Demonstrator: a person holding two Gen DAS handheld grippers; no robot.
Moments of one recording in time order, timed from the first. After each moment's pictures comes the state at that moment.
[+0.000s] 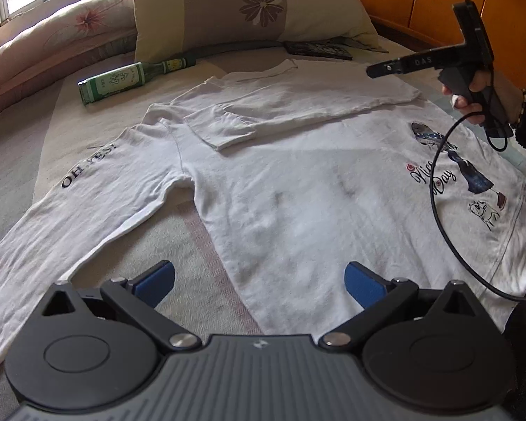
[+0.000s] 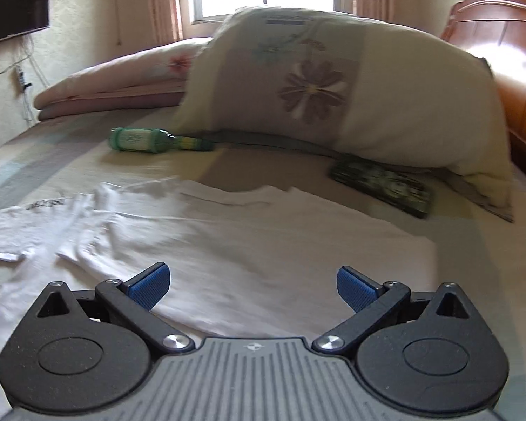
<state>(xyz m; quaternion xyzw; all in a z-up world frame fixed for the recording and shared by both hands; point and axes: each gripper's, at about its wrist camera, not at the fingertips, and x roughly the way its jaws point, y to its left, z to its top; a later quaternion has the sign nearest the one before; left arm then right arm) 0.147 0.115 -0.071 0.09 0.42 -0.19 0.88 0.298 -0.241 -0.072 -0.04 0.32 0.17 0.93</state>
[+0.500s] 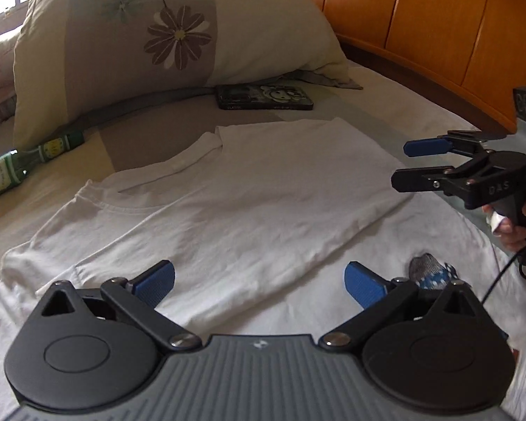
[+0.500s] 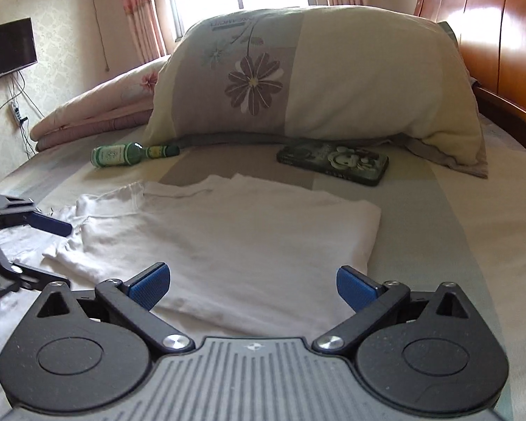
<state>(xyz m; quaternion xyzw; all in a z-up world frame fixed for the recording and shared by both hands) 0.319 -0.041 -0.096 0.07 0.40 -0.25 0.88 0.316 -0.297 -0.087 0.03 0.31 0.21 0.93</state>
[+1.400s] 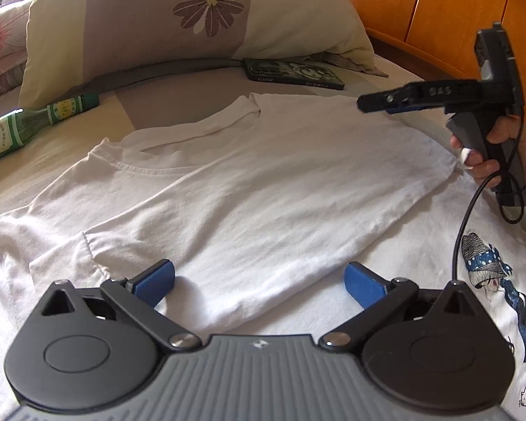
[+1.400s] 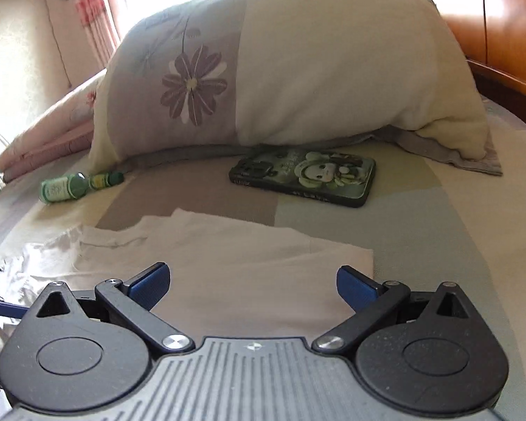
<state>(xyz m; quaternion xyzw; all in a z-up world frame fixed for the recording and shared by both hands) 0.322 -0.002 -0.126 0.06 0.40 -0.25 0.88 0.423 -0.305 -0.116 0.07 0.35 0.14 0.92</state>
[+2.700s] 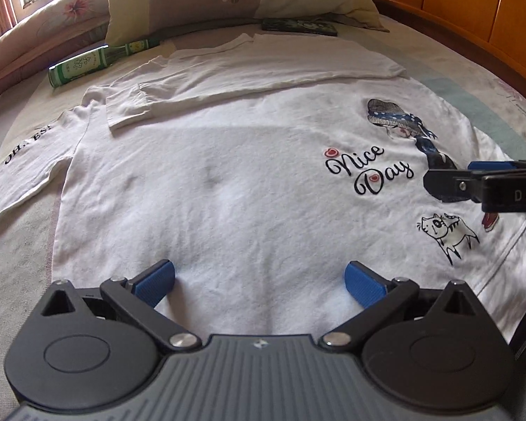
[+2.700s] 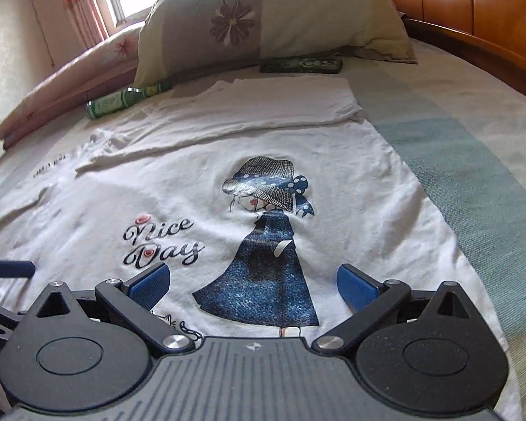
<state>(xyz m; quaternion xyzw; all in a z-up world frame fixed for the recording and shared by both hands) 0.111 -0.024 -0.119 0.08 0.43 -0.11 0.89 0.114 -0.266 -0.124 0.12 0.36 0.11 0.92</state>
